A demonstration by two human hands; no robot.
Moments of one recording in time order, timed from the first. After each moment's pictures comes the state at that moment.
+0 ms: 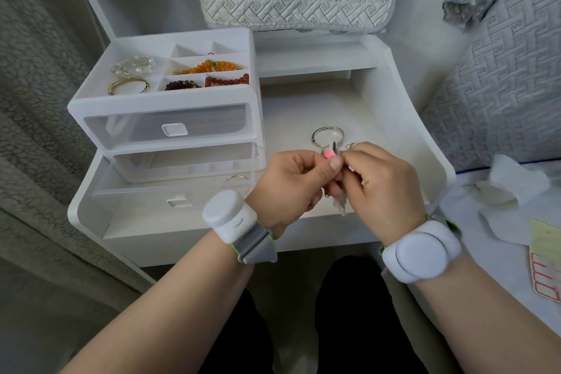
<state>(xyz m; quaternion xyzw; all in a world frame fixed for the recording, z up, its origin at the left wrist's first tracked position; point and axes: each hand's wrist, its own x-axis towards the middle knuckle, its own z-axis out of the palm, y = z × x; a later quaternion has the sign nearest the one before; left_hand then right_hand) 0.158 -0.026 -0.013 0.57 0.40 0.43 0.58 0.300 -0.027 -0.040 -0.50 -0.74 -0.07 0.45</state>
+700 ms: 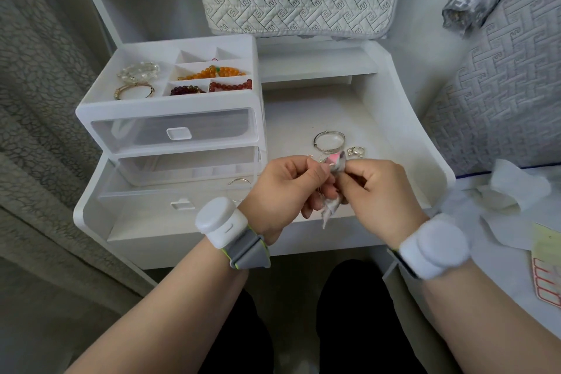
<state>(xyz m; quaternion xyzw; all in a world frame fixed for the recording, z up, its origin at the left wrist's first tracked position) 0.148 -0.028 -0.015 0.57 0.40 0.43 0.57 0.300 -0.028 -0.035 -0.53 -0.70 0.20 0.44</state>
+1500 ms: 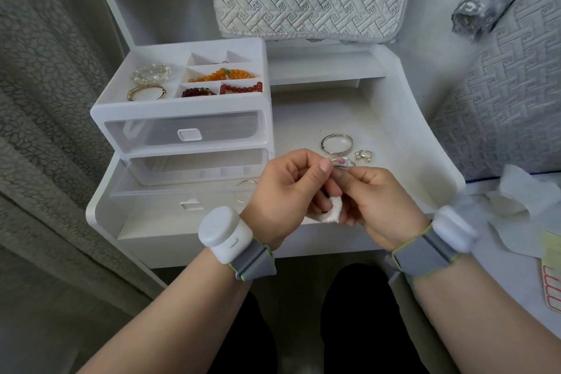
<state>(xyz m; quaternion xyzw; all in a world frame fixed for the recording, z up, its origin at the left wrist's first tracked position) 0.142 -0.036 -0.011 0.59 0.38 0.48 0.53 0.281 -0.032 -0.031 -0.45 -0.51 0.54 0.49</state>
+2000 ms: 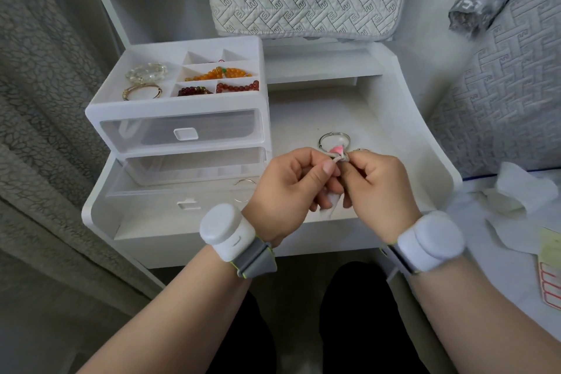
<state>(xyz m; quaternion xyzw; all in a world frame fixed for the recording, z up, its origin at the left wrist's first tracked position) 0.146 -0.032 -0.014 0.62 0.37 0.47 0.51 0.286 -0.026 -0.029 -0.52 -0.65 0.23 0.50</state>
